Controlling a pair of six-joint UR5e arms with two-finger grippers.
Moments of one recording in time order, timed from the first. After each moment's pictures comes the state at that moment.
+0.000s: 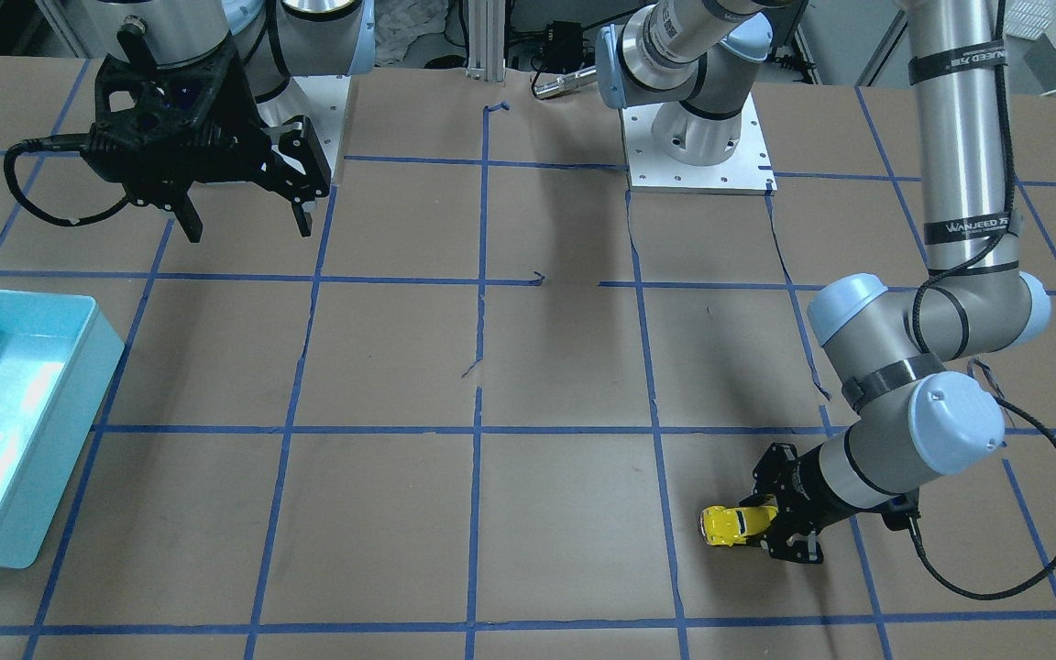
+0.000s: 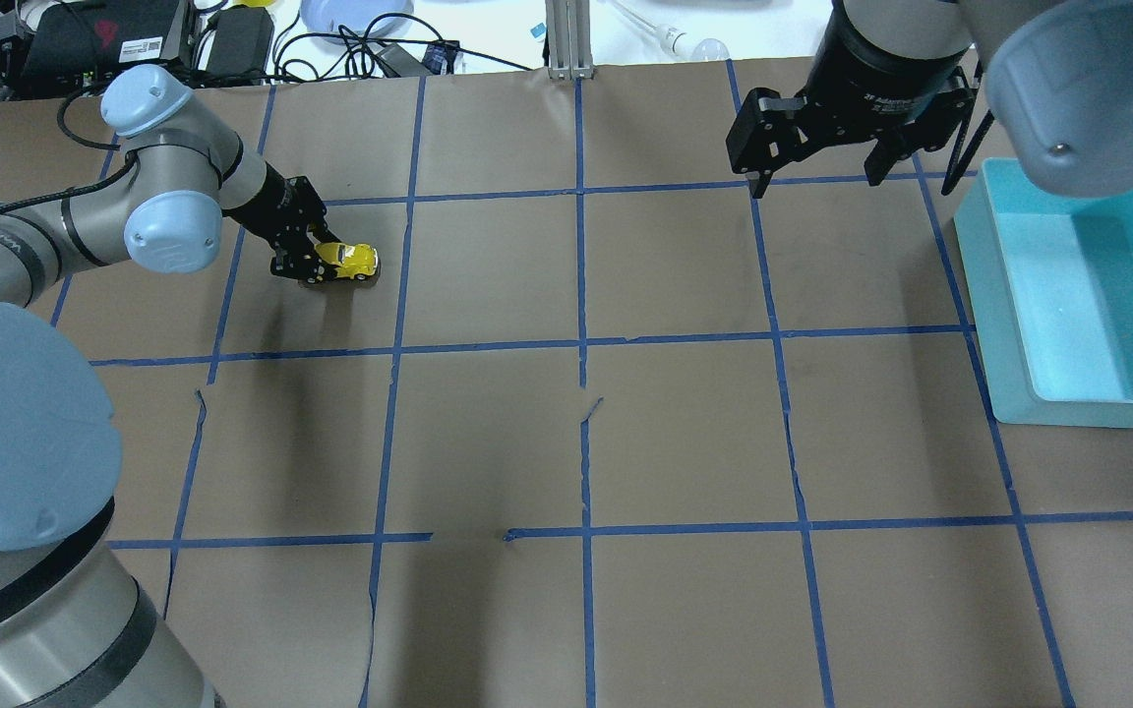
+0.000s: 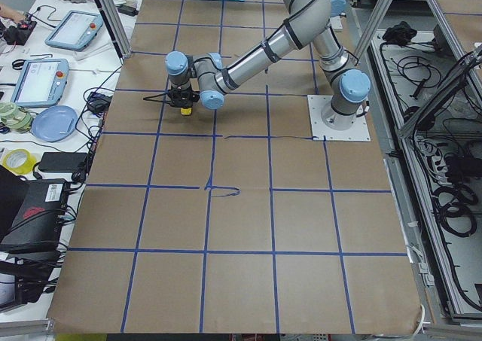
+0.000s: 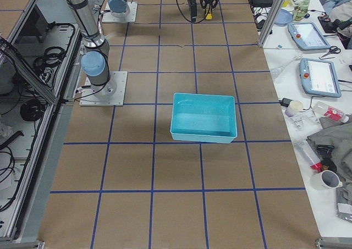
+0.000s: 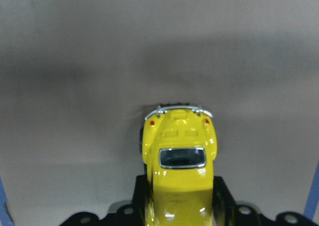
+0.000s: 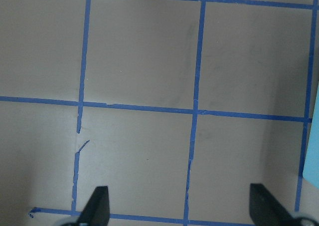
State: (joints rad) left arm -1.34 -2.17 -1.60 -0.93 1.35 -1.33; right arm 1.66 -1.57 1.53 -1.66 -1.56 0.01
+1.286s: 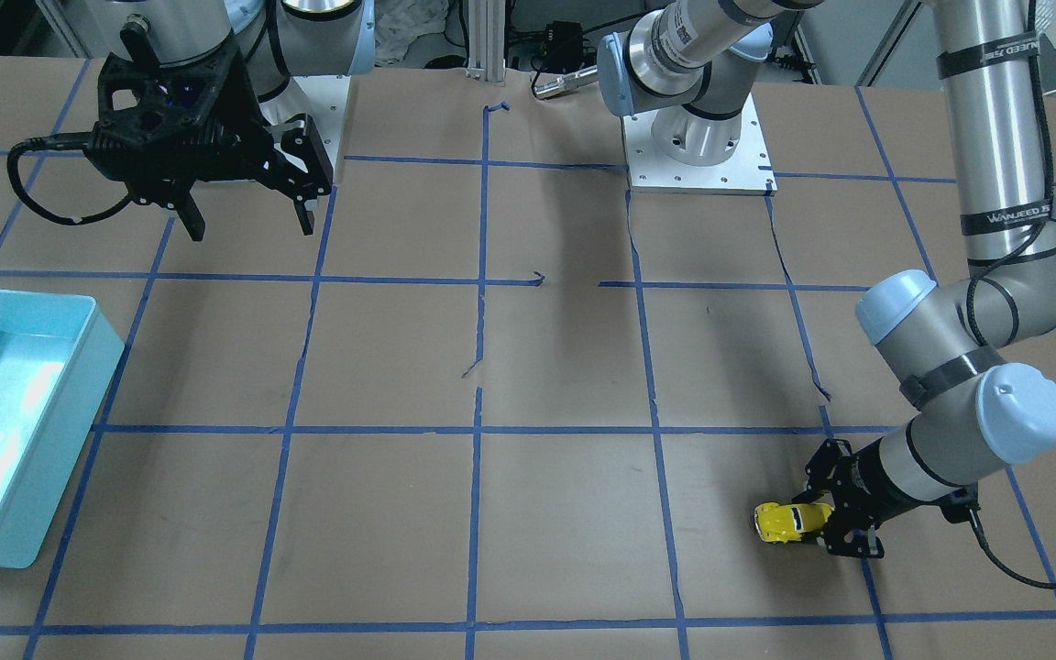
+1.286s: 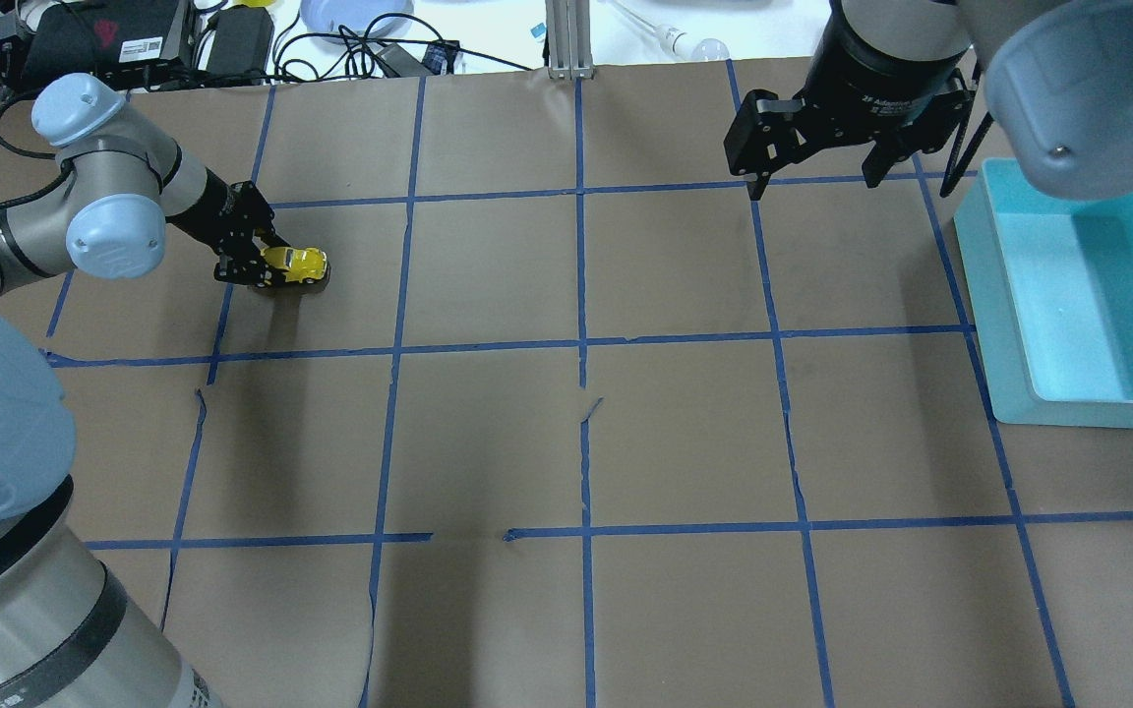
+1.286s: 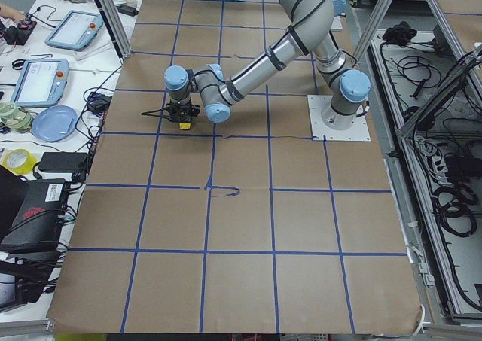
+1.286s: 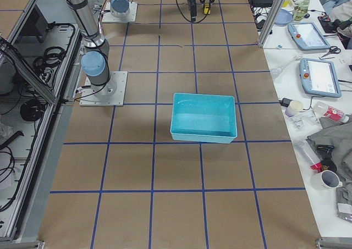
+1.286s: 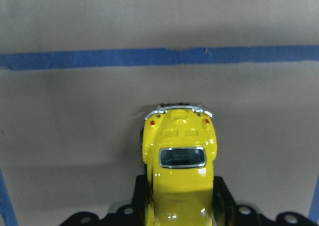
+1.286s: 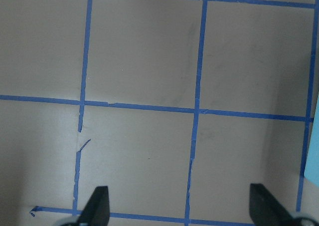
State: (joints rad) left arm -1.25 -2.15 -1.61 -0.93 1.39 -1.26; right arm 1.66 -1.58 1.53 -1.66 -1.56 0.01
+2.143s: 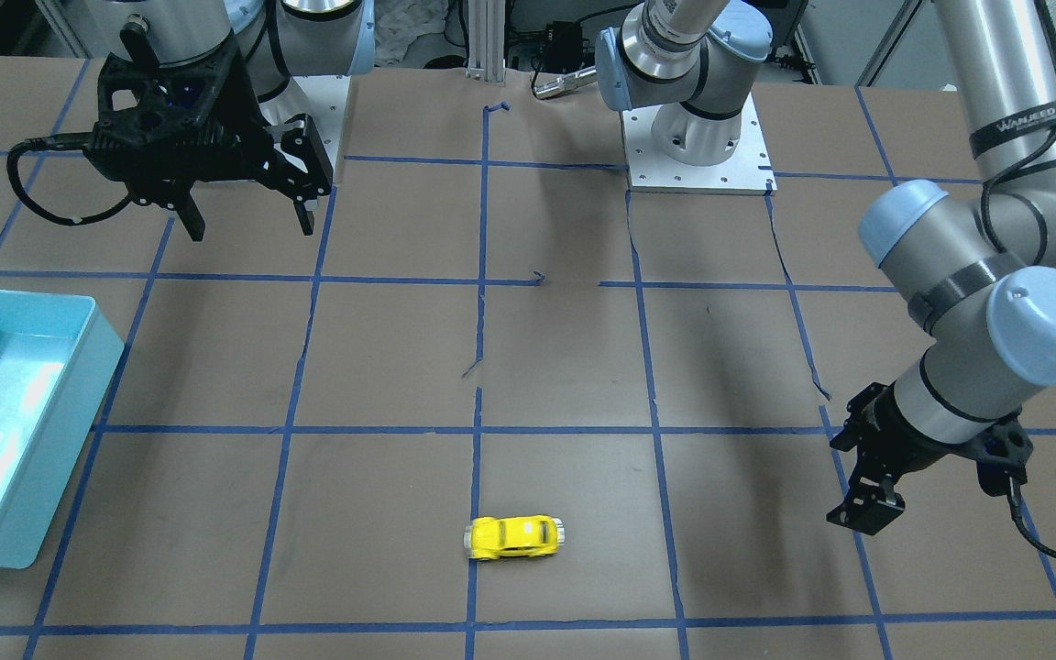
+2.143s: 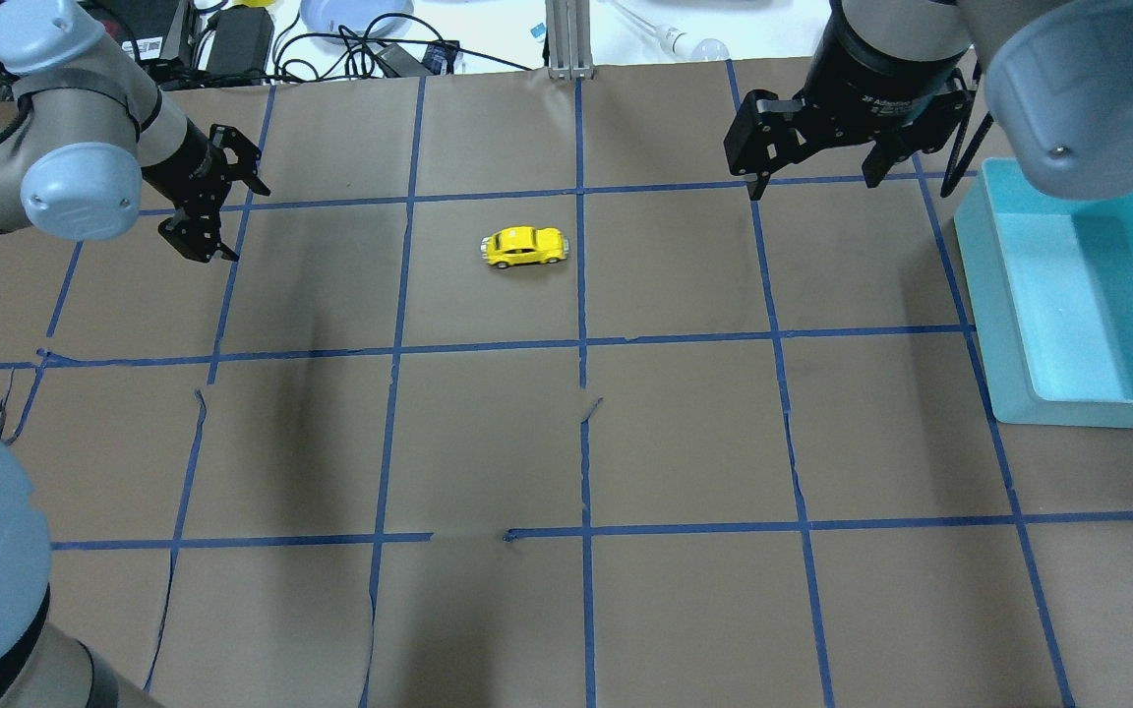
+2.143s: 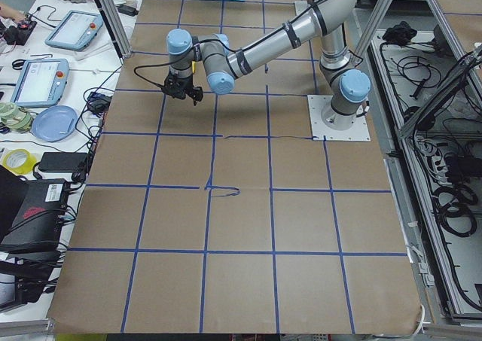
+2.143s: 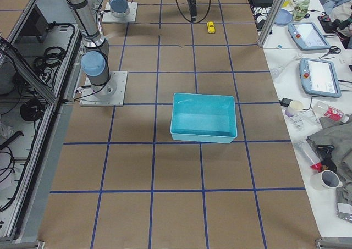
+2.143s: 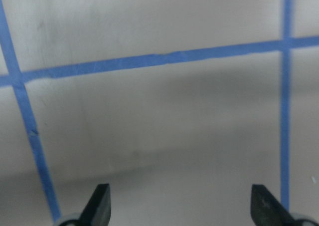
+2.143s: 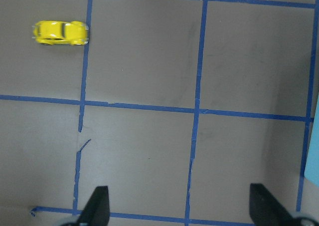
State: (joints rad) left arm -1.31 -1.96 -1.59 -1.06 1.50 -0.90; right arm 1.66 -1.58 1.53 -1.66 -1.56 0.01
